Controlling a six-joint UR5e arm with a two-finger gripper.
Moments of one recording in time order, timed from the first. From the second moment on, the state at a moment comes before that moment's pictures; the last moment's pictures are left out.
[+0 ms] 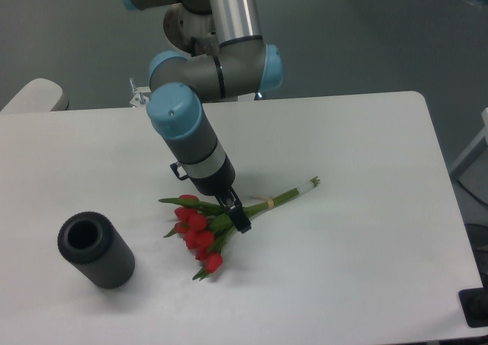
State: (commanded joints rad) arm 2.24 -1.89 -1.68 -0.78 1.83 1.37
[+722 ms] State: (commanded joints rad) arm 2.30 -1.95 -1.30 -1.14 1.58 1.27
